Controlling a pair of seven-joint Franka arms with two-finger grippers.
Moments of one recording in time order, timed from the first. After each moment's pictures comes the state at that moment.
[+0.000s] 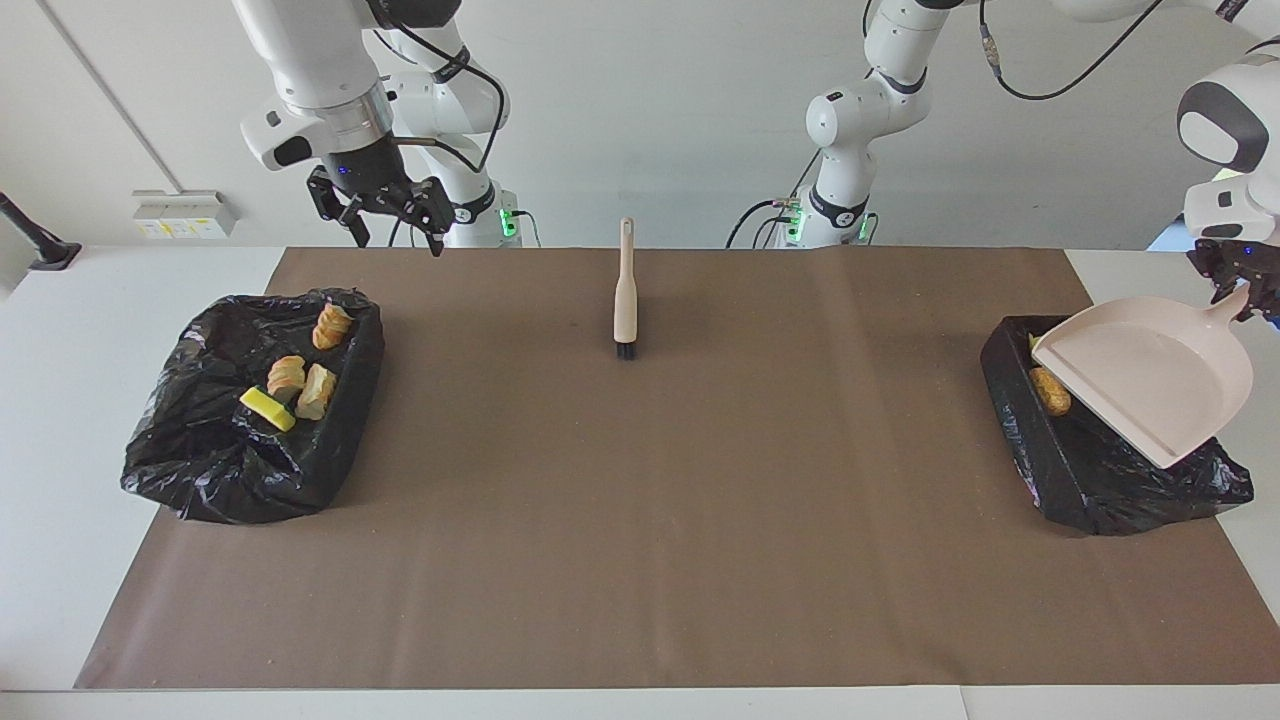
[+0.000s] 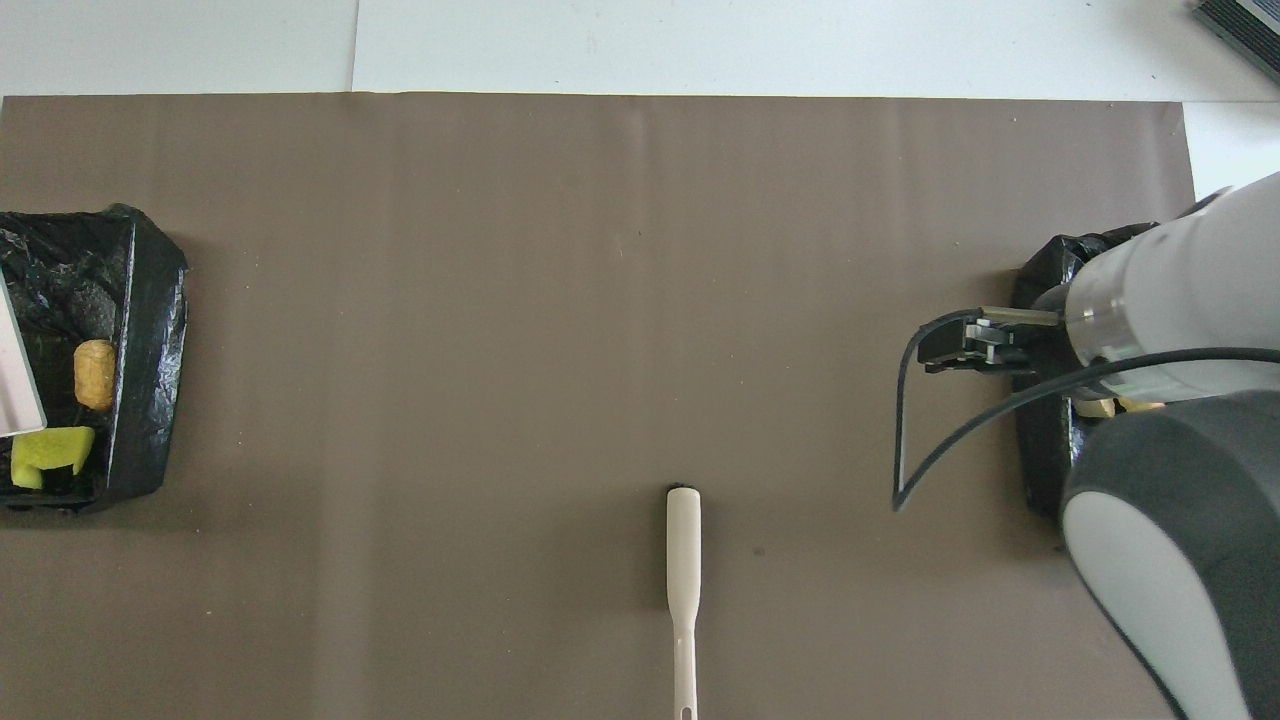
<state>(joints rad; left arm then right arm) 0.31 0.10 0.00 -1.67 0.33 1.87 1.38 -0.01 -0.06 0.10 -1.57 0.01 1.49 0.26</state>
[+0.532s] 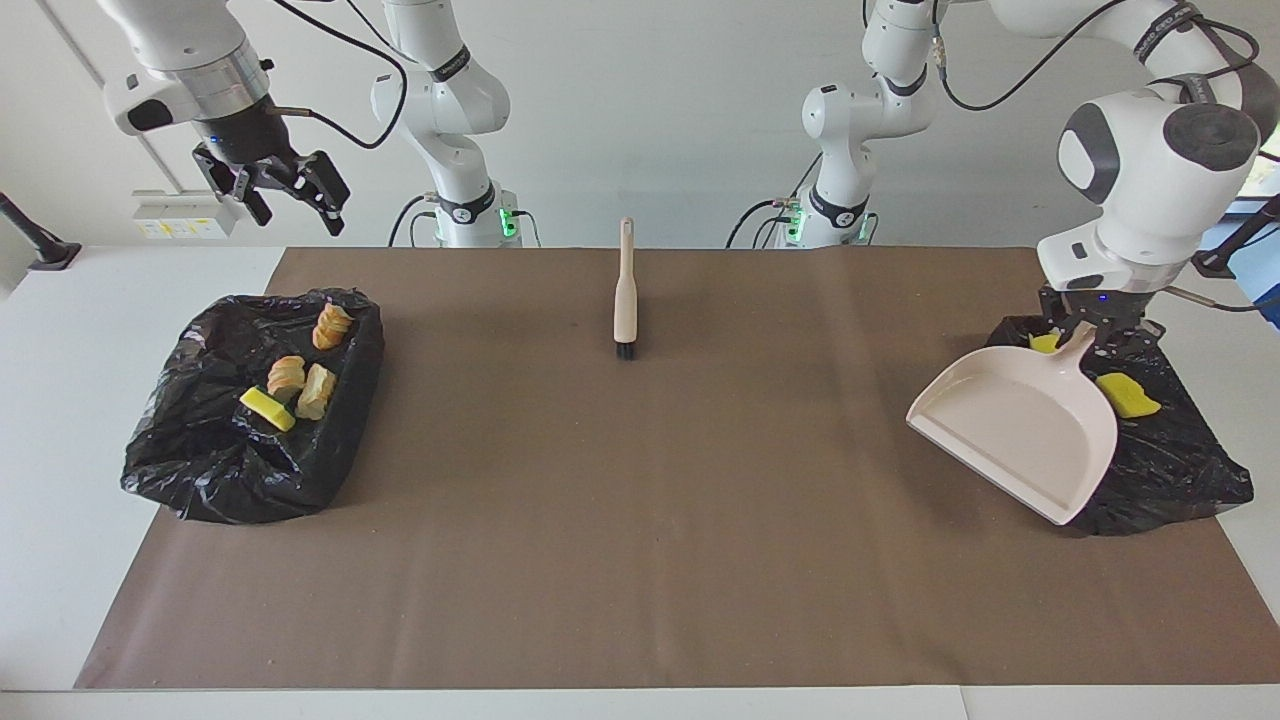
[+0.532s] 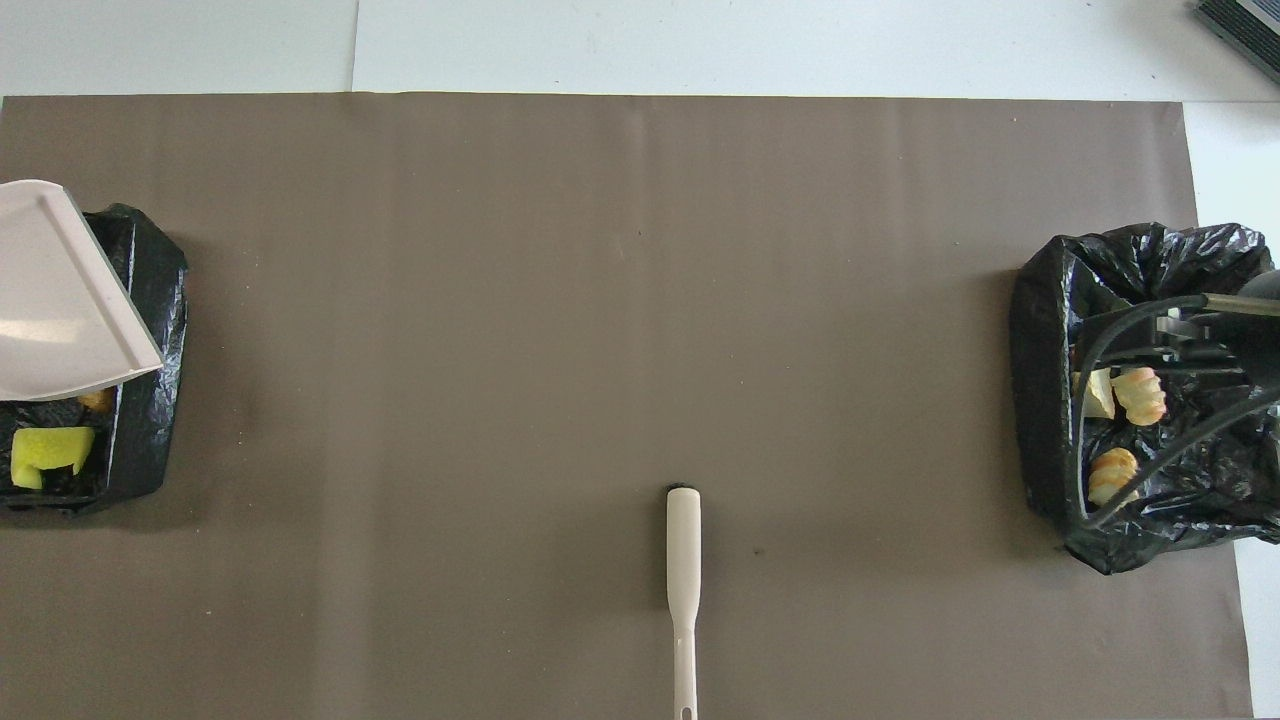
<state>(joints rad) 0.01 0.09 -0.01 -1.75 0.23 1.82 0.78 -0.05 -0.08 -0.04 -1.56 0.01 1.46 0.12</state>
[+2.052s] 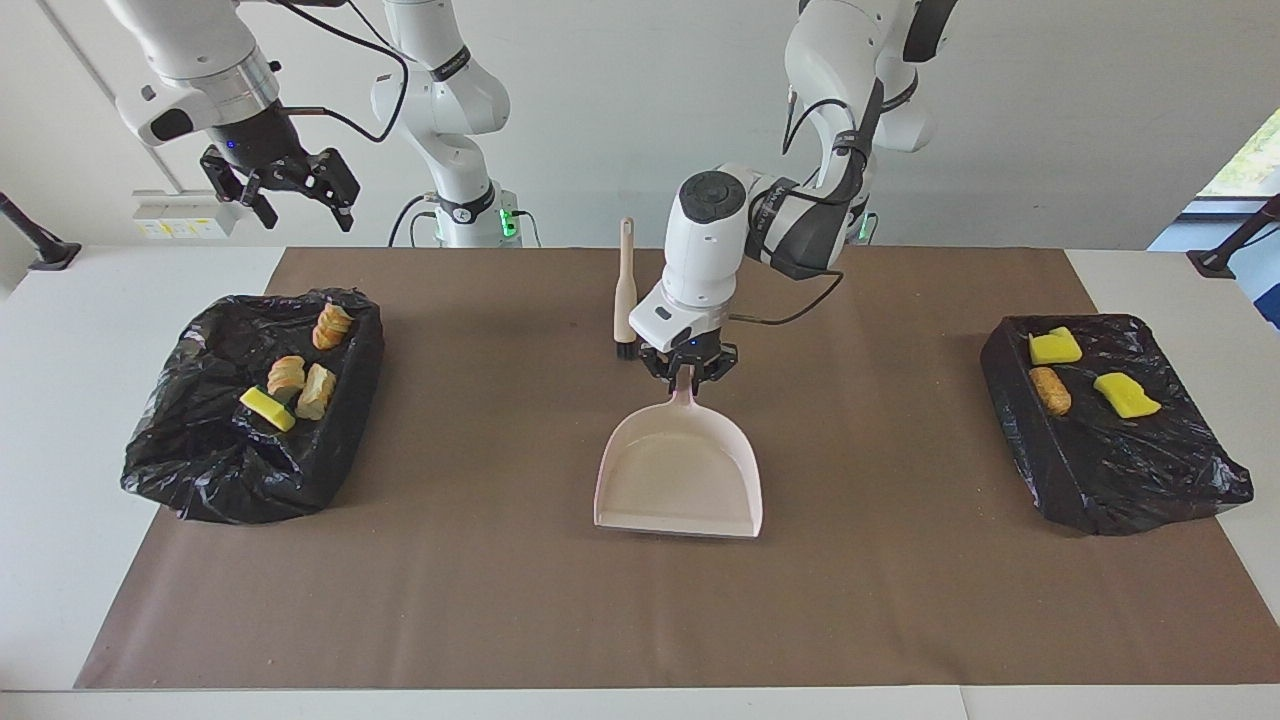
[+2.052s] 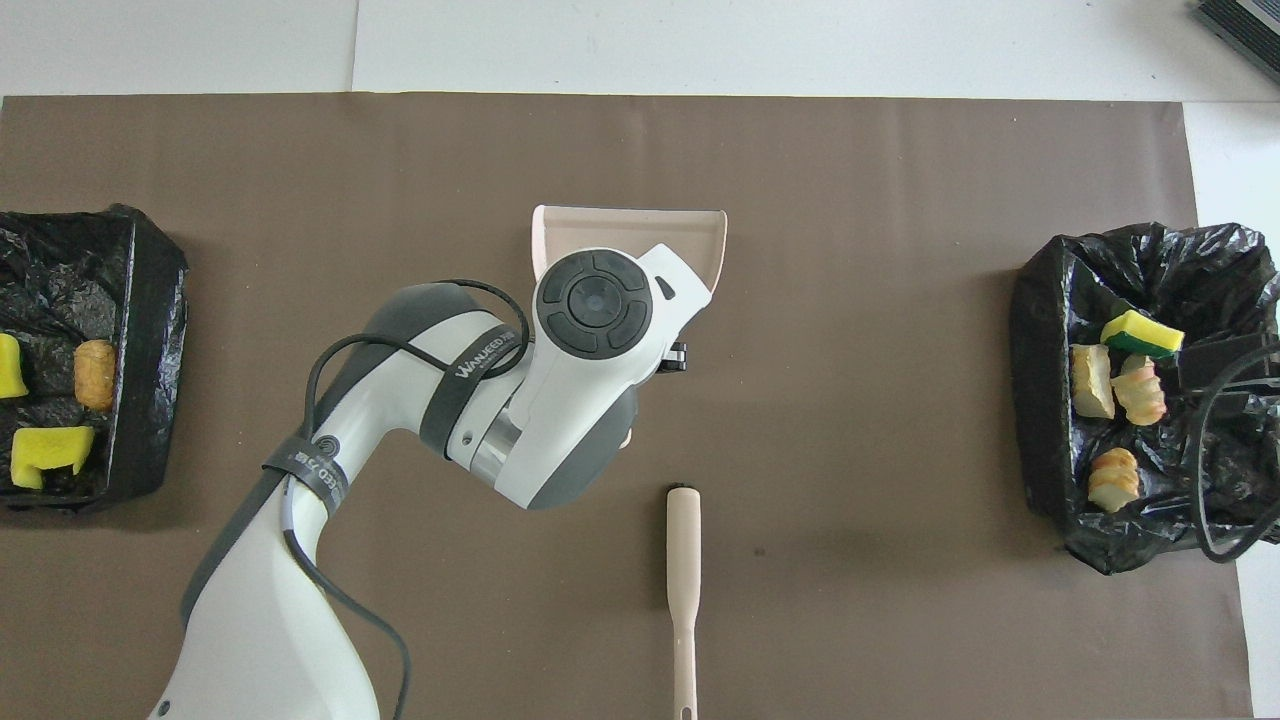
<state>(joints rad) -0.69 0.41 -0.01 -1.58 0.00 2.07 -0.58 -0.04 -0.10 -0.02 -1.59 0.01 1.46 0.02</state>
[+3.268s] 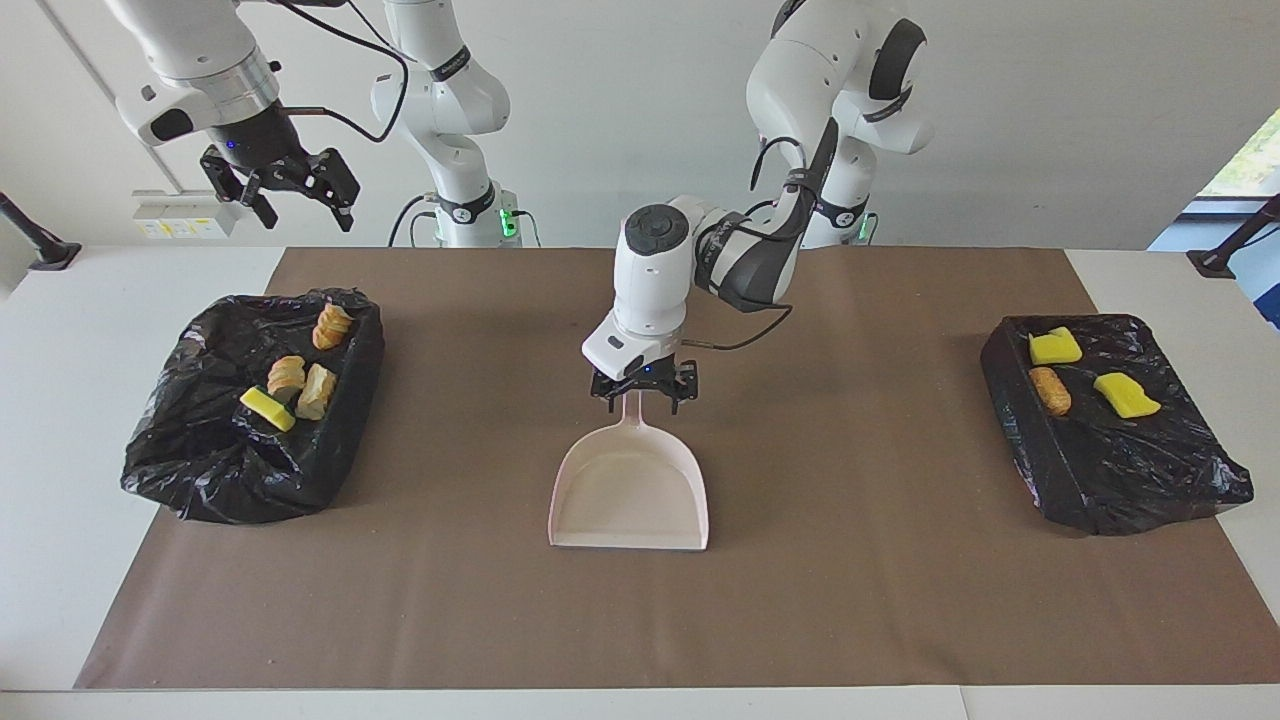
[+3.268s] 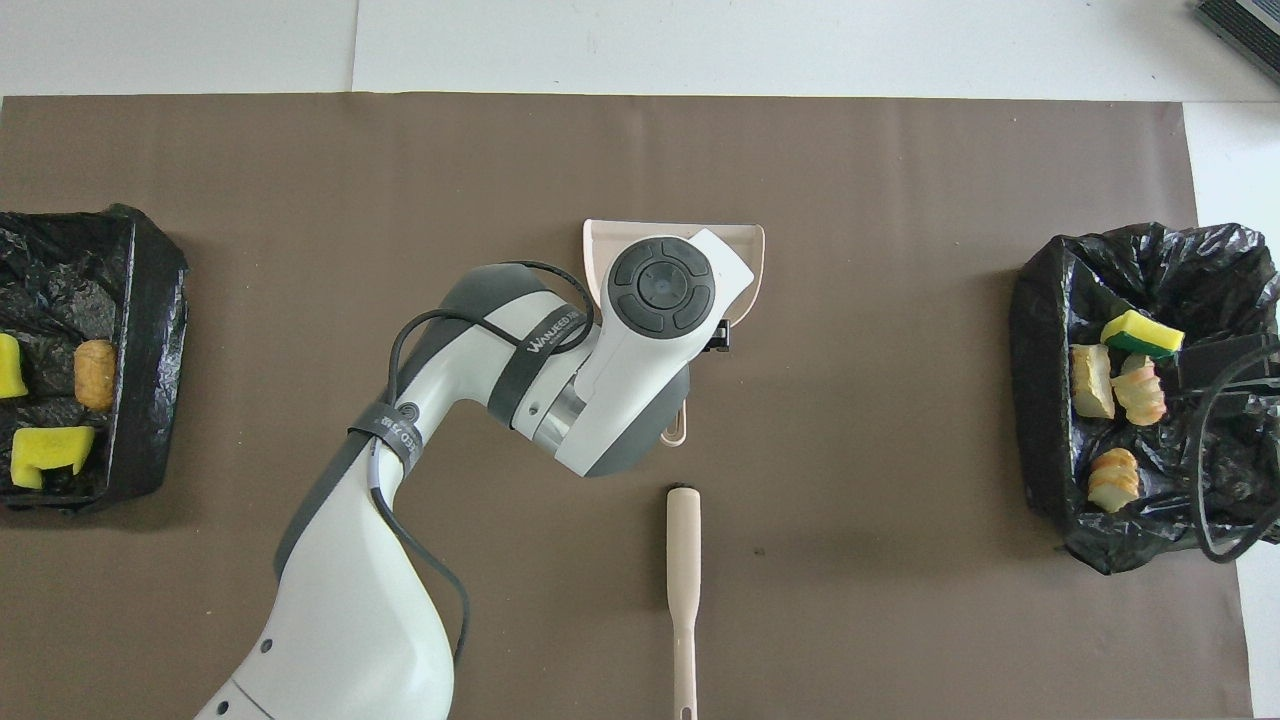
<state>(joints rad) -0.72 0.52 0.03 -1.45 0.00 2.06 -0.60 -0.04 -0.10 -0.02 -1.59 0.01 1.46 0.02</state>
